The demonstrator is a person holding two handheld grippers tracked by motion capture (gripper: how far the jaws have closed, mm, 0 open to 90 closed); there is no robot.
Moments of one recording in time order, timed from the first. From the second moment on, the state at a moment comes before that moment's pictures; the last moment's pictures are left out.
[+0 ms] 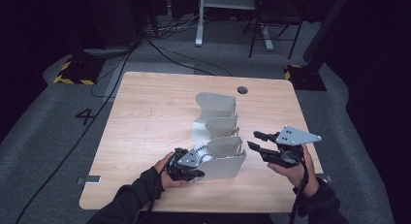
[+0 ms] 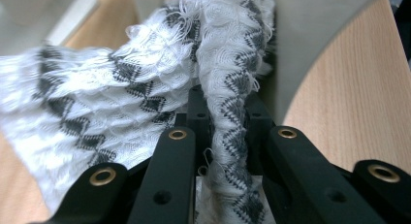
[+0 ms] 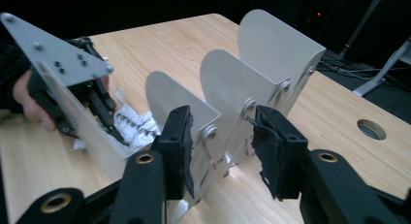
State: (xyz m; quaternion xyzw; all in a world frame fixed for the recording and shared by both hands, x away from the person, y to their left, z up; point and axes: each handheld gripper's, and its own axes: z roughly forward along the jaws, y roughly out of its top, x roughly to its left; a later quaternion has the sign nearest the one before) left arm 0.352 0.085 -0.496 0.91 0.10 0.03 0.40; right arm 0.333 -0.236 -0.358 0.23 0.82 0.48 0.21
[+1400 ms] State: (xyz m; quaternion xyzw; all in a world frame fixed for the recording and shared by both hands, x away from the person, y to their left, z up) left arm 0.365 0.028 -0.410 0.83 0.05 0.10 0.55; right arm 0.350 -0.251 -0.366 0.28 0.81 0.46 0.21
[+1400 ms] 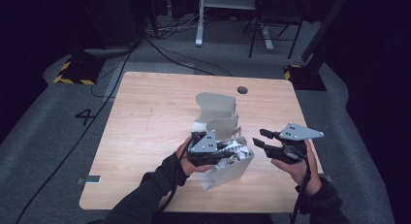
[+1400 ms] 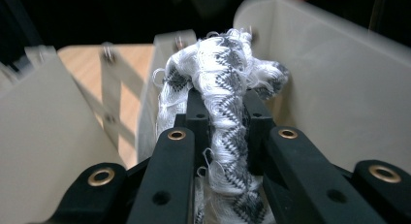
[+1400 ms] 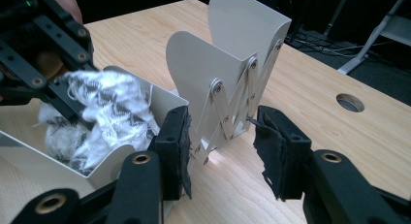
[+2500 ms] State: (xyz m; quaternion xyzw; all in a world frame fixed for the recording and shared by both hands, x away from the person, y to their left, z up) left arm 0.362 0.042 -0.487 0.90 0.07 0.04 0.43; right arm 0.363 -0.255 -0.384 0.30 0.82 0.43 0.22
